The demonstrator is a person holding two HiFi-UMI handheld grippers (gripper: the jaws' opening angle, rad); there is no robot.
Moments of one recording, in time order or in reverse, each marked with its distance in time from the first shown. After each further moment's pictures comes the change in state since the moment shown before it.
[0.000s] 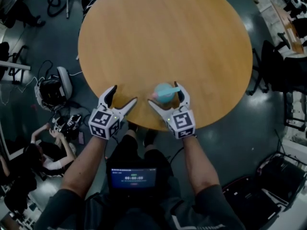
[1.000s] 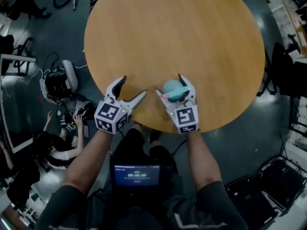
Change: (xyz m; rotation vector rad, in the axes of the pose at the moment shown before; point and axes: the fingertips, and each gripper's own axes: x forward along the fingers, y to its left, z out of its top) left arm 0.016 0.011 0.026 0.010 -0.006 -0.004; right arm 0.034 -0.010 0.016 -0.091 0.004 -0.044
